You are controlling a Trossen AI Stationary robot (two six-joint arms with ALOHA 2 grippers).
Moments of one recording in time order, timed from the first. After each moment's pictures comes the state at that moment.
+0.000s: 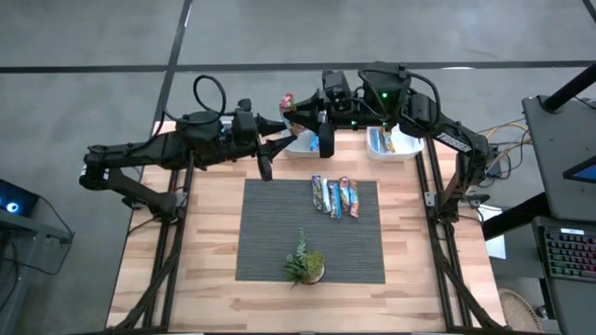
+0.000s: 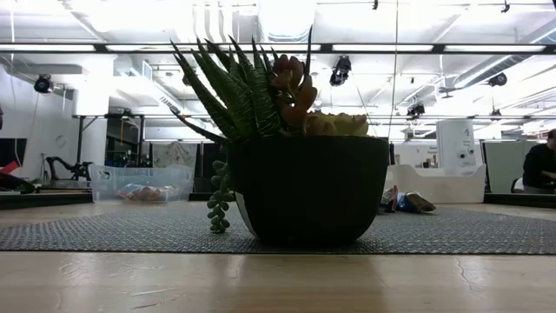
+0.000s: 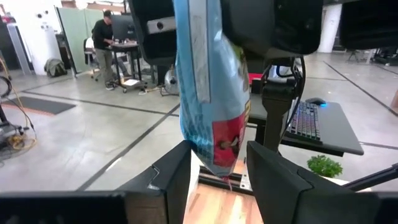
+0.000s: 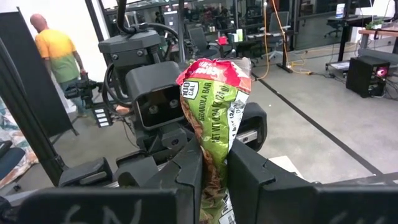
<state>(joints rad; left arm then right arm) 0.01 1.28 1.52 -0.22 -0.33 -0.03 -0.14 1.76 2.27 -0.57 -0.10 0.18</state>
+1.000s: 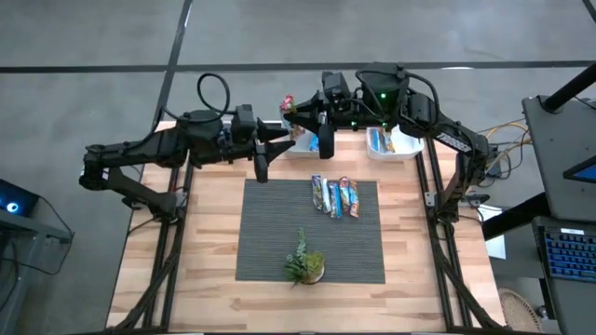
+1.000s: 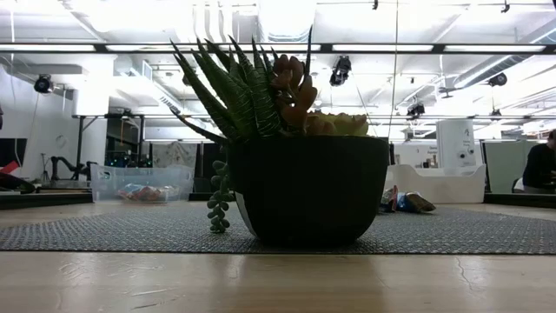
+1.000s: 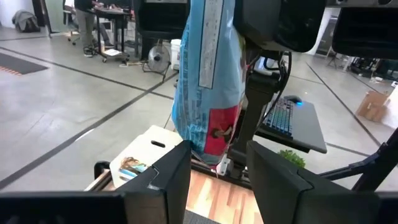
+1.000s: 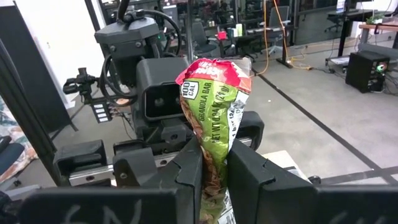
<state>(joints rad) 0.01 1.28 1.56 -0.34 -0.26 -0.21 -0.14 1.76 2.27 -0.59 -0.10 0.17</state>
